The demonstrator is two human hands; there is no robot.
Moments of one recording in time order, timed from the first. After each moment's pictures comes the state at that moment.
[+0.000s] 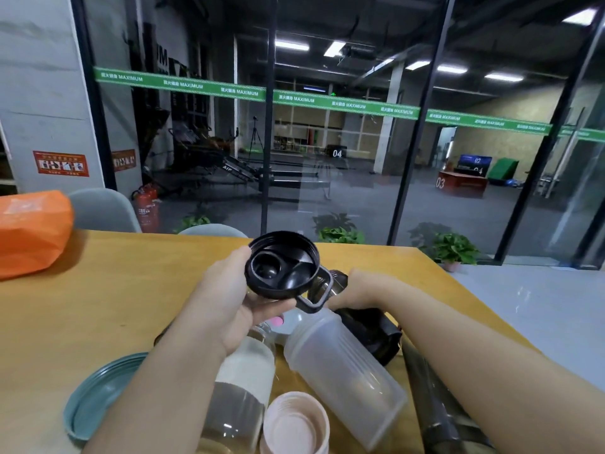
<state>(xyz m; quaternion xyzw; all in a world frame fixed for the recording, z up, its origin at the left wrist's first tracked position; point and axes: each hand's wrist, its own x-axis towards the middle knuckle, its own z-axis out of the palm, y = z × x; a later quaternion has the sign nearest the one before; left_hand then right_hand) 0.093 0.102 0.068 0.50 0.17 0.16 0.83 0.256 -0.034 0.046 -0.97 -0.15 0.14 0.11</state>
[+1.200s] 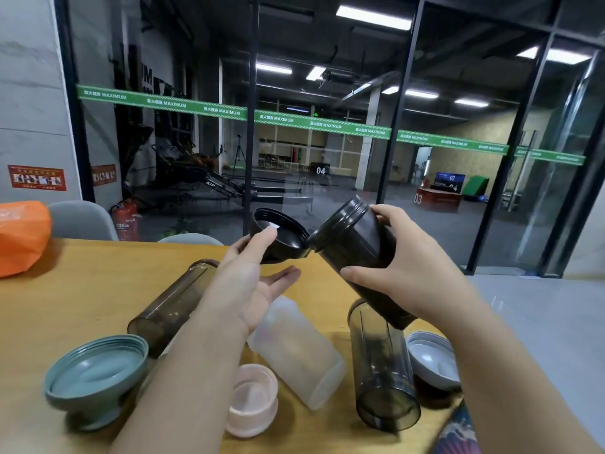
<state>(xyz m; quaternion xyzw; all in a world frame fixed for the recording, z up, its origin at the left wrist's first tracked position) 0.093 0.040 0.073 0.40 0.06 0.19 0.90 0.118 -0.155 0.118 -0.88 -0.30 -0.21 0.32</state>
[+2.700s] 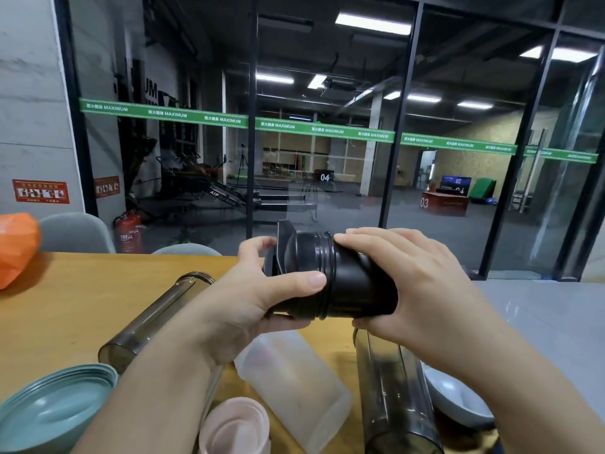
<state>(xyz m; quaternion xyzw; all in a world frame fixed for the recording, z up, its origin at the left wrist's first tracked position) 0.094 0.039 0.076 0.66 -0.05 0.10 0.74 0.145 -0.159 0.091 -0.81 -0.43 -0.37 0.14</state>
